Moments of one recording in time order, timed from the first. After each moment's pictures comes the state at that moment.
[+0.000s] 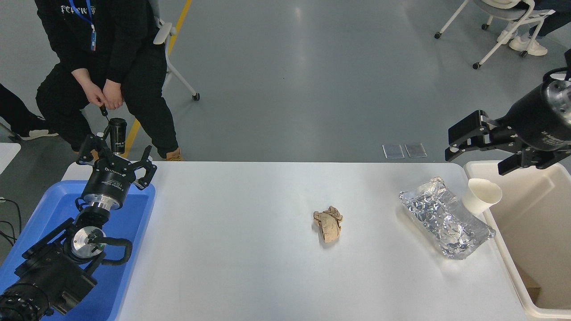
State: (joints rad) left arm -0.57 0.28 -0.89 -0.47 -0.07 -0.59 -0.41; right arm 2.34 -0.43 -1.55 1.49 -0.12 0.67 0.14
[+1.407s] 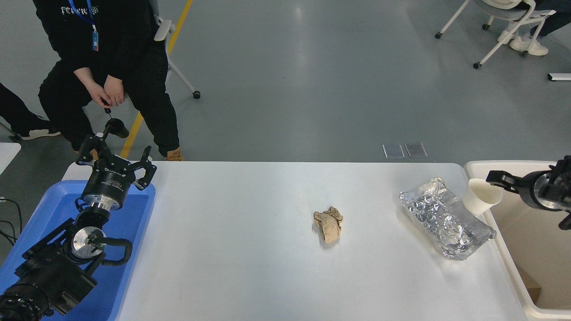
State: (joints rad) left arm -0.57 0.28 -0.89 -0.47 -0.07 -0.59 -0.41; right arm 1.25 -0.43 -1.44 0.71 0.19 0.00 0.14
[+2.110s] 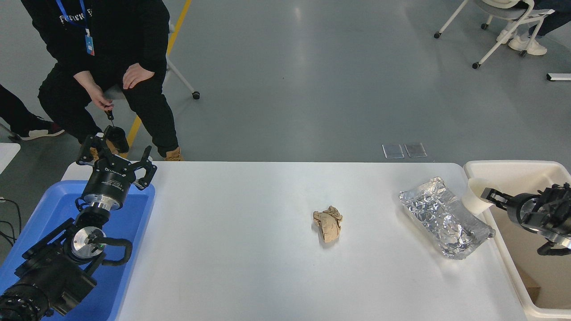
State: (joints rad) left arm -0.57 0.28 -0.89 -0.47 -0.07 -0.59 -0.41; right arm 1.13 -0.41 -1.33 0.68 0.21 -0.11 0.14
